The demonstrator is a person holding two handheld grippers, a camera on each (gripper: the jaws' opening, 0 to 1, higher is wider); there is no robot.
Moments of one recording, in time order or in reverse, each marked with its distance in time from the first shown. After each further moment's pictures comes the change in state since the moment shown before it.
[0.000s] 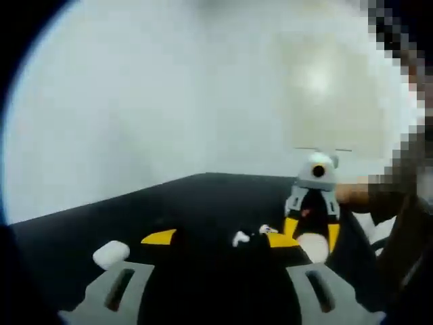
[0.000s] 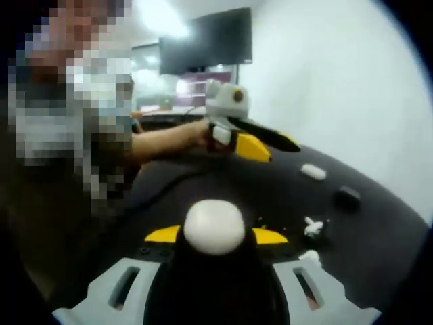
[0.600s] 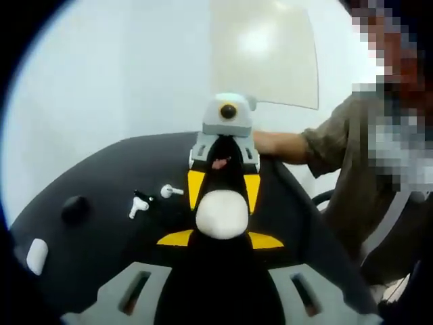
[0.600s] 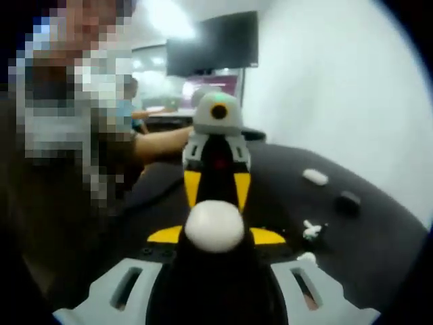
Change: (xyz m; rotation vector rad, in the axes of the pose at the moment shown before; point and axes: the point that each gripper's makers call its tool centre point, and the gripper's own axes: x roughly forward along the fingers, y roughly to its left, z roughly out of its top) left arm -0.003 -0.115 -0.049 0.112 0.236 -0.480; right arm -0.006 0.001 0.003 -0.029 -0.027 0.022
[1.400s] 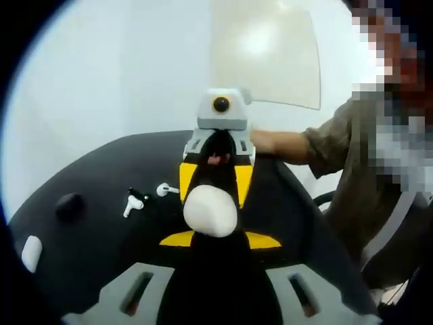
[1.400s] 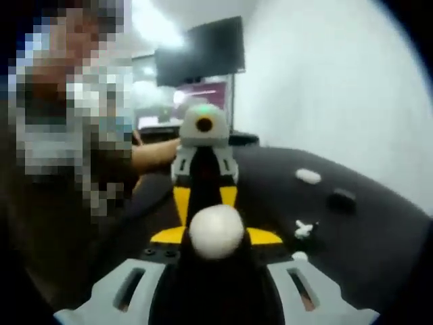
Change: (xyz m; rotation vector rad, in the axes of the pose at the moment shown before) left arm 0.015 -0.004 -0.009 -0.011 0.042 -0.008; right arm -0.003 -0.007 0.005 0.063 -0.033 -0.019
